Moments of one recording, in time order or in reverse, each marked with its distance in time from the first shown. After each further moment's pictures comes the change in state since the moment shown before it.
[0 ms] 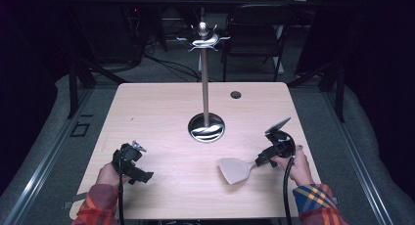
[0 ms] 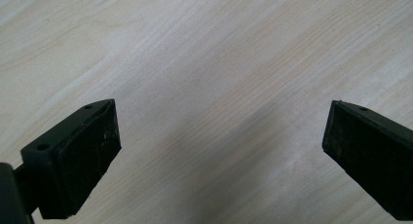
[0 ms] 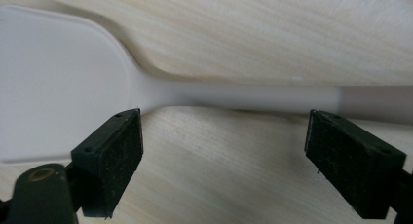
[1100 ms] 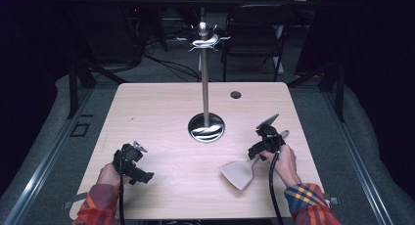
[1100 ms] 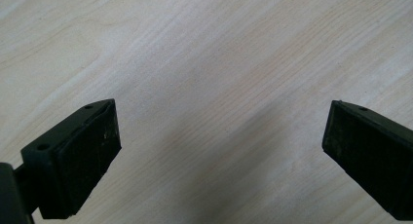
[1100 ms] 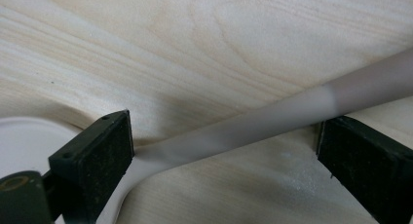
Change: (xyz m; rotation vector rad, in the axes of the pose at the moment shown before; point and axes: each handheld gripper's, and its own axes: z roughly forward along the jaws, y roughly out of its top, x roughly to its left) left arm -0.001 0.001 0.002 0.004 -0.005 0.007; right arm 0.010 0.031 0.027 -0.030 -0.141 0.037
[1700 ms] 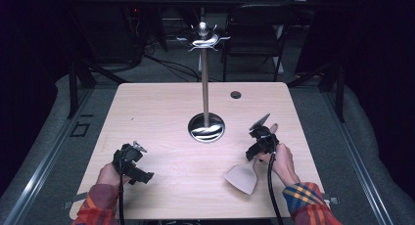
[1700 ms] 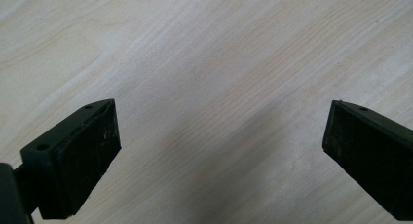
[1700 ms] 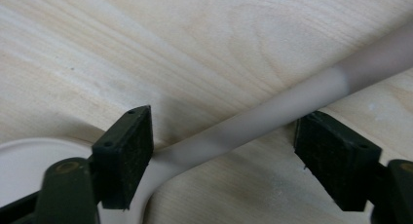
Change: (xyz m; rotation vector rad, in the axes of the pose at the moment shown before) left arm 0.001 0.000 -0.001 0.000 -0.004 0.002; right arm 0.017 0.004 0.000 0.013 -0.033 -0.152
